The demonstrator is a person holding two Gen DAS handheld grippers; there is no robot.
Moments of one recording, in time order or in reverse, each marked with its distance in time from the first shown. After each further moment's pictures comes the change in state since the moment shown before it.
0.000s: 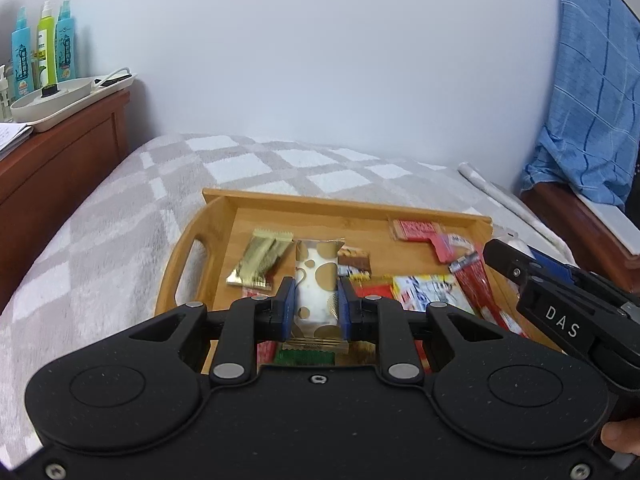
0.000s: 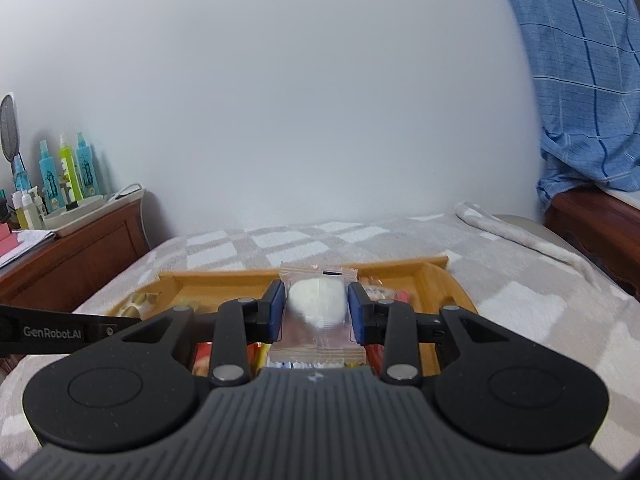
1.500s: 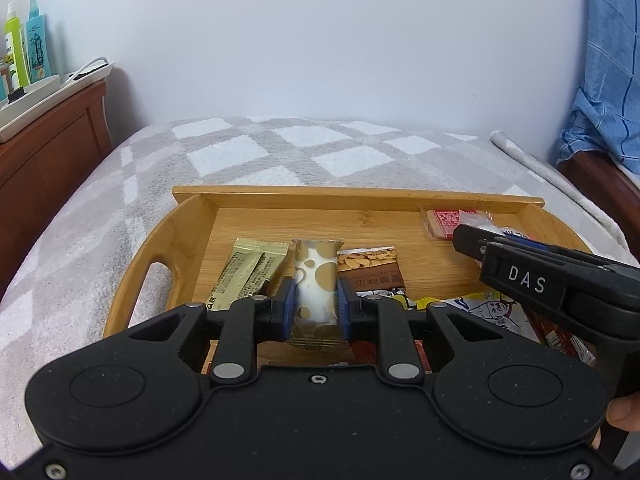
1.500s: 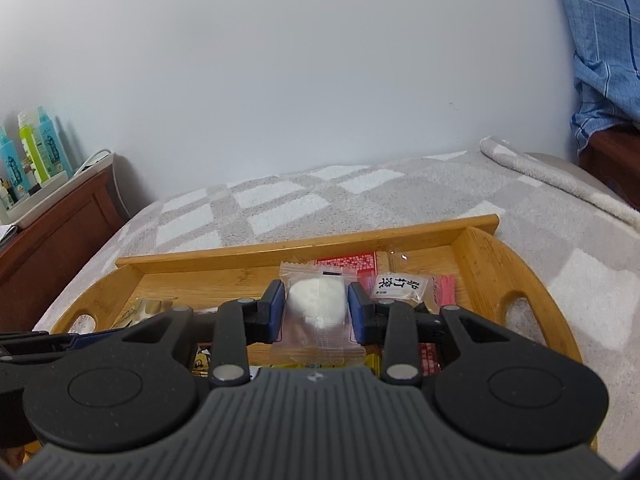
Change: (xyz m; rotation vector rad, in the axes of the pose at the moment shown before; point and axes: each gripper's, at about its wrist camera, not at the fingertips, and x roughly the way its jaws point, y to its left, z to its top) left arm 0.093 -0.010 0.011 0.068 0.074 0.069; right arm 0.107 -0.013 0.000 0.084 0.199 0.005
